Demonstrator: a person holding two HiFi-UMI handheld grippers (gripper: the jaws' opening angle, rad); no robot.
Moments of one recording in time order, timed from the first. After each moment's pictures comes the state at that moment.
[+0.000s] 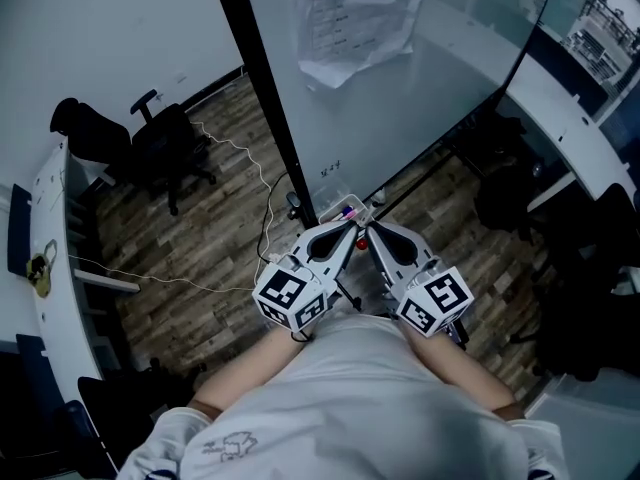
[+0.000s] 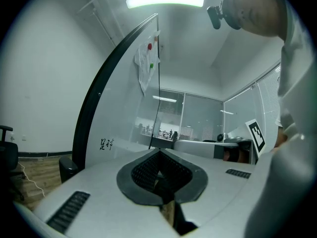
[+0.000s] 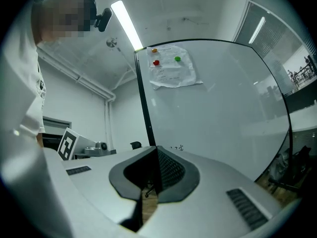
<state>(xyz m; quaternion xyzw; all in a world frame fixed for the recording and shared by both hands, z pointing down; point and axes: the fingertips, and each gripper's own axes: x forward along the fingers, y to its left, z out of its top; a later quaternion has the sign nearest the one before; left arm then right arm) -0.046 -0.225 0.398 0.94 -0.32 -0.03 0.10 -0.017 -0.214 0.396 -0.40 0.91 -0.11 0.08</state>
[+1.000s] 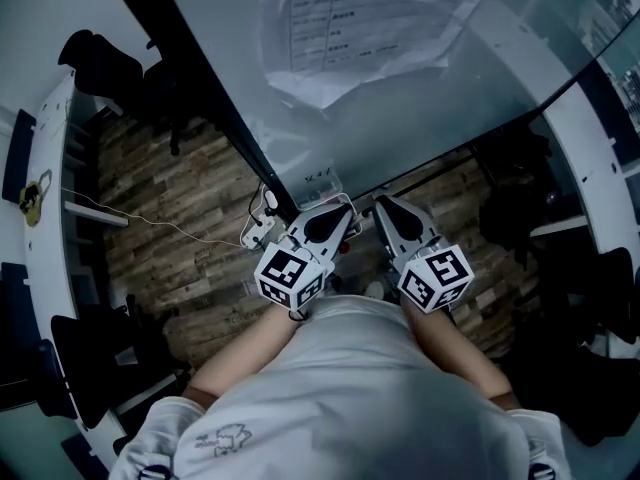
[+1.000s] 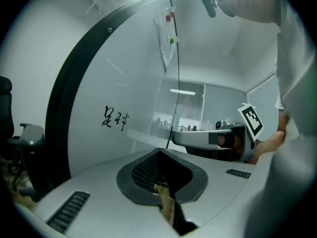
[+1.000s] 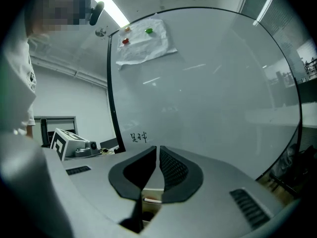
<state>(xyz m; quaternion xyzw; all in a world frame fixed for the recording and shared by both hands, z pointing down) -0.021 -0.309 0.459 0.89 -0.43 0.01 0.13 0.028 -0.321 0.445 -0.35 0.92 -0.16 0.00</state>
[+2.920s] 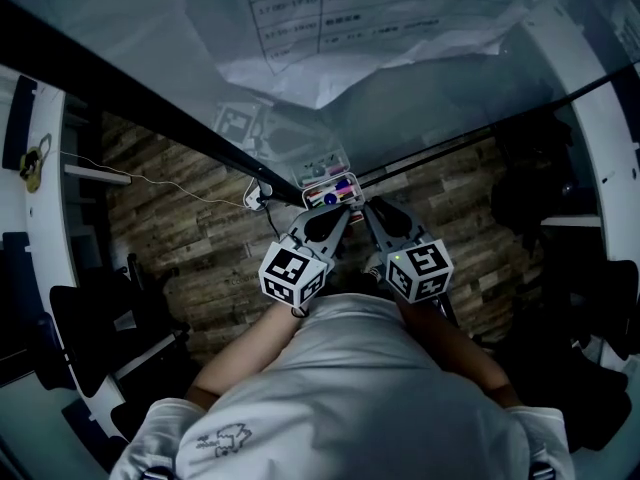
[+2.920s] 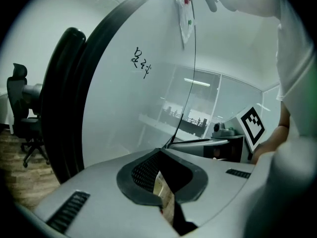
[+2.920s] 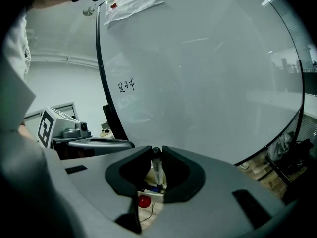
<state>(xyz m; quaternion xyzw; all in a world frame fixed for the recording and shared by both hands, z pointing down) -0.030 -0.302 0.548 0.85 -0.47 0.06 0.22 0.013 -0.320 0.563 -0.33 0.91 -0.22 -0.13</state>
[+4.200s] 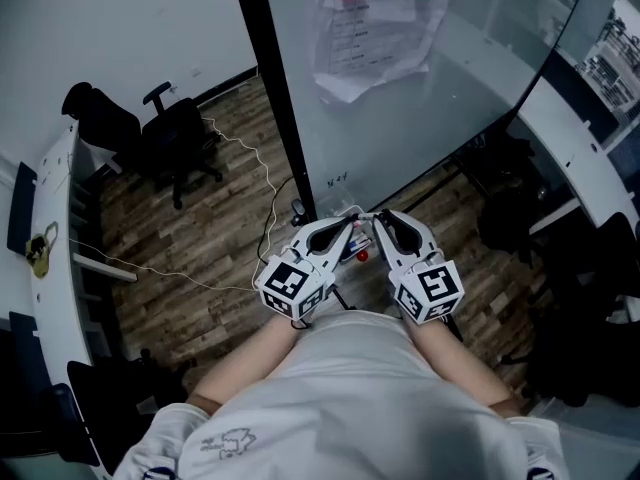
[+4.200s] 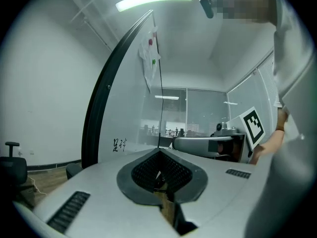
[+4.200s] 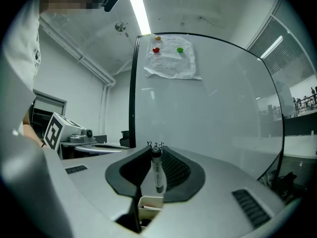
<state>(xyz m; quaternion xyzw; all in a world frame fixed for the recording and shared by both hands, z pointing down) -0.055 -0.262 0.419 0.93 -0.36 -0.01 0.06 0.001 -0.267 0.417 -0.44 0.90 -0.05 0.00</state>
